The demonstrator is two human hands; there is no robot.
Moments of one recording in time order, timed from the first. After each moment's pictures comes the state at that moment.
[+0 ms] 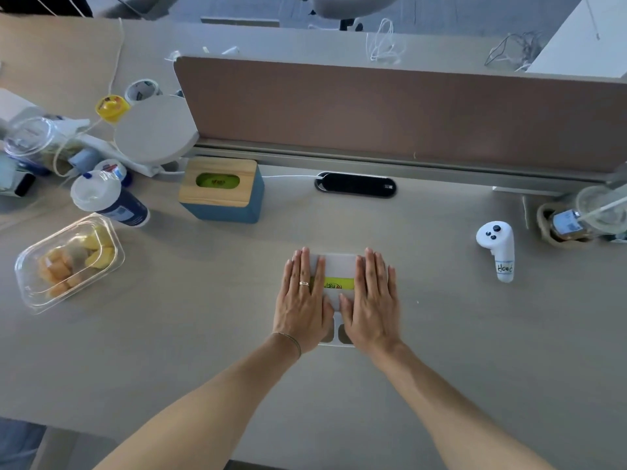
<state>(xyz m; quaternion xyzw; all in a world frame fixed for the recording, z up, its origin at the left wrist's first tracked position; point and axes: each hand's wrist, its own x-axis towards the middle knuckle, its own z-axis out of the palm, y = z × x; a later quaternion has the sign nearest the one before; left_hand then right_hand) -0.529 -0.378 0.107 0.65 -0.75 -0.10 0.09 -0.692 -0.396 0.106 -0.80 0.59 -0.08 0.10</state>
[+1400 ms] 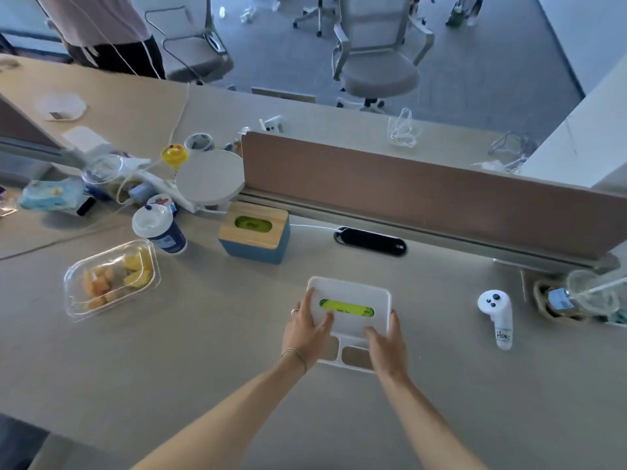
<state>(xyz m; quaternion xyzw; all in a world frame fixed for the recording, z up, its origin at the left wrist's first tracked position) -0.518 -0.397 0.165 0.76 -0.43 -0.40 0.28 -0.677 -0.412 0.163 -0.41 0.75 -0.22 0.48</state>
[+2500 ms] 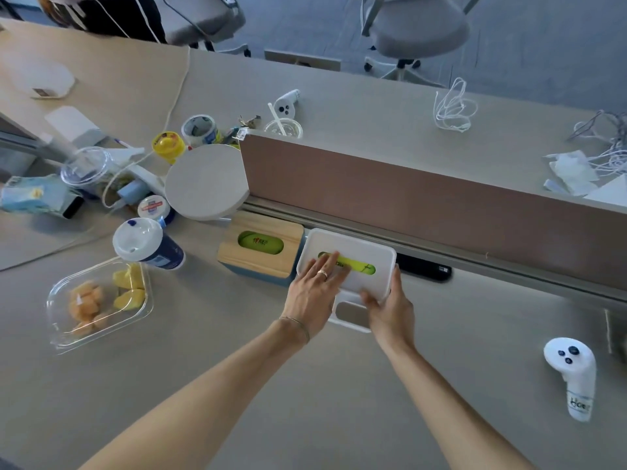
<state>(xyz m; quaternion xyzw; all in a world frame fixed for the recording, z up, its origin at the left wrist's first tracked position) -0.441 -0.547 0.124 0.65 -0.74 -0.10 0.13 -0.606 -0.566 0.127 -0.55 0.71 -0.19 0.38</state>
